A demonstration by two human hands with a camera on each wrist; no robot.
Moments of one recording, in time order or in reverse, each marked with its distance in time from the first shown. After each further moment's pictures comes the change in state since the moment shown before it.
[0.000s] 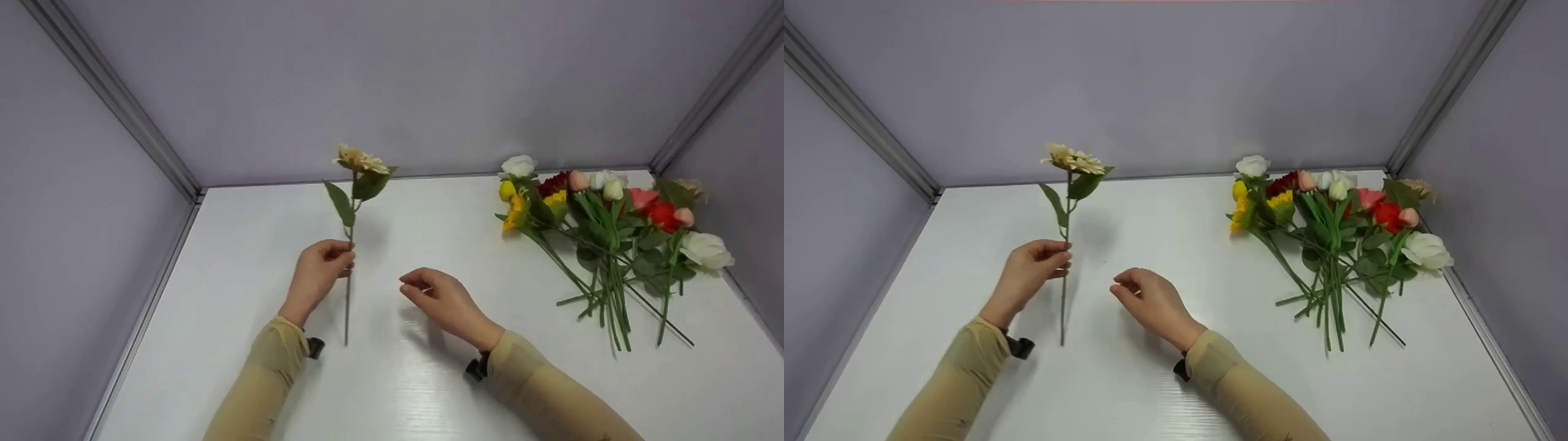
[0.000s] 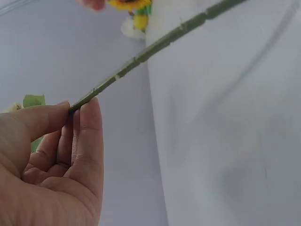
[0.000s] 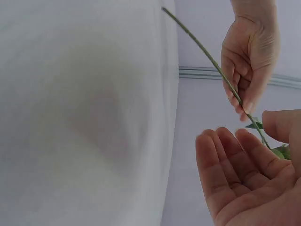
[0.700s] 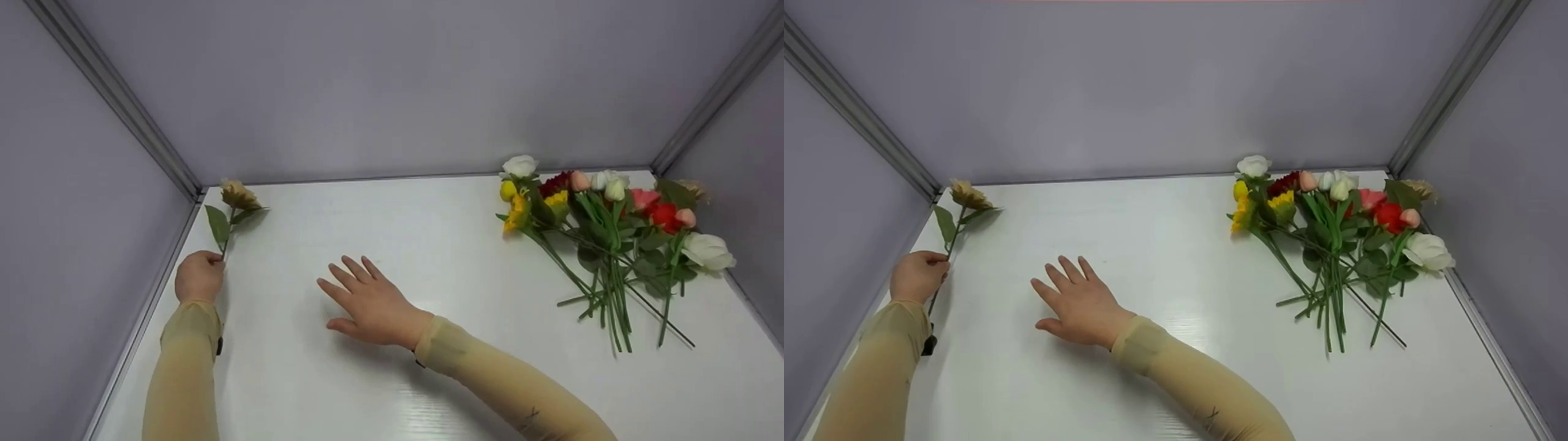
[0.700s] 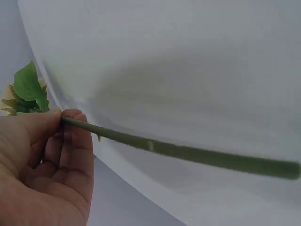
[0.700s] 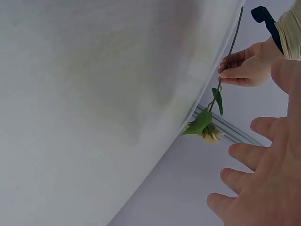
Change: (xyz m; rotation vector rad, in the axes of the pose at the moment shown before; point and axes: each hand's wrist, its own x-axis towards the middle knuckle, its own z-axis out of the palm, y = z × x) left_hand 0.014 -0.069 -0.188 0.710 0.346 -0.190; right_hand 0.047 -0.052 0.076 -0.854 -0.282 -0.409
